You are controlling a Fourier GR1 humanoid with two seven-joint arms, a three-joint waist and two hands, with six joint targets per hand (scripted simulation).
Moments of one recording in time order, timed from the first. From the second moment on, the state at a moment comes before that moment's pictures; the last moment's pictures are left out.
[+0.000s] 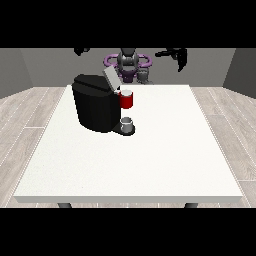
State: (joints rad) left arm -0.60 0.07 0.36 -0.74 -0.25 -0.29 -0.23; right arm -0.18 -0.17 -0.07 -1.45 -0.08 -0.01 0.04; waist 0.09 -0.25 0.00
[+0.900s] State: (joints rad) left arm -0.36 0.02 0.25 -1.11 -0.07 -0.30 -0.14; right arm -0.35 -0.17 -0.07 -1.34 -0.06 0.04 0.04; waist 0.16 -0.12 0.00
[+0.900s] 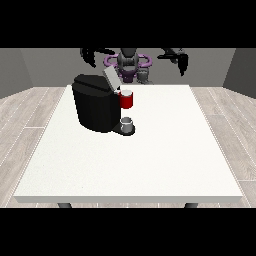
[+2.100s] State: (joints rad) left arm -0.25 0.07 0.18 -1.40 0.01 -0.22 -0.05; right arm -0.59 -0.17 -0.09 -1.10 -0.01 0.07 -0.08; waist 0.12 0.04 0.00
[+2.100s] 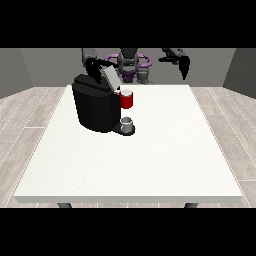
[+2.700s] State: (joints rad) left arm -0.25 0.10 0.17 -1.39 0.02 -0.22 -0.07; right arm -0.67 -0.15 -0.08 -1.04 0.02 0.05 -0.09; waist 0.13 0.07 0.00
